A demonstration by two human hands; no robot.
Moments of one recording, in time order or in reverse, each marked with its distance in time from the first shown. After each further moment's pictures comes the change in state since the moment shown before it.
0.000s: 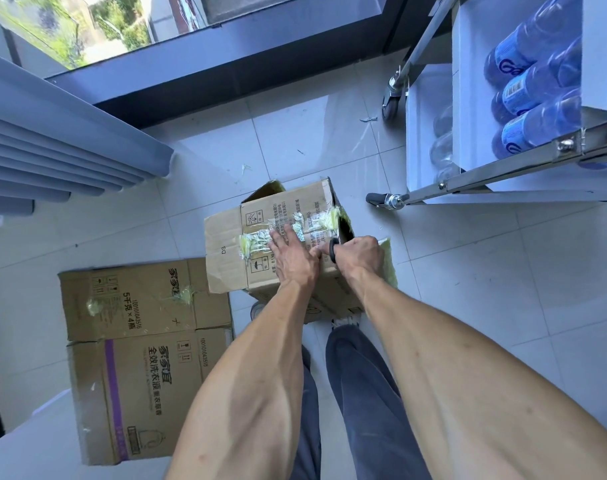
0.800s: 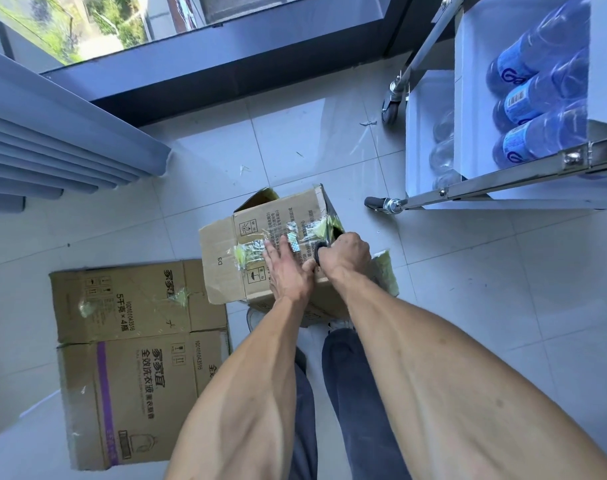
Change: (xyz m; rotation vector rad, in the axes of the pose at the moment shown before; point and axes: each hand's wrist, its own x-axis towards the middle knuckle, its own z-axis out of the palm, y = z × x) left_hand -0.005 -0.025 0.004 -0.085 0.043 0.006; right_hand -0.004 -0.021 0.019 -0.255 0.091 -0.080
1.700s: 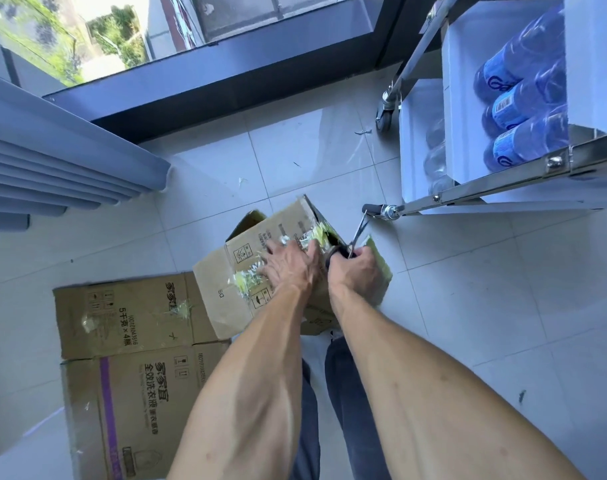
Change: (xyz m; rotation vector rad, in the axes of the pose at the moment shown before) left_hand 0.007 0.042 -0.022 0.360 0.017 0.037; right_hand -0.019 0.017 -0.014 0.341 0.237 0.166
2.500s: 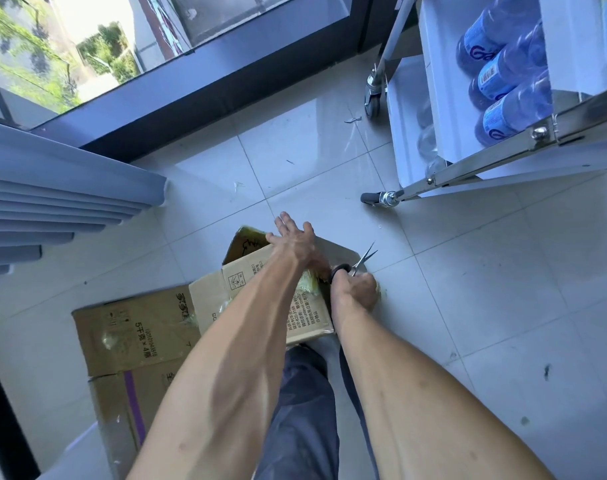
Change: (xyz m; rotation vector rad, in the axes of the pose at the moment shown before) left_hand 0.032 0.042 -0.020 0.567 -0.382 0.228; right_hand -0.002 0.026 0.004 0.163 -0.158 0.420
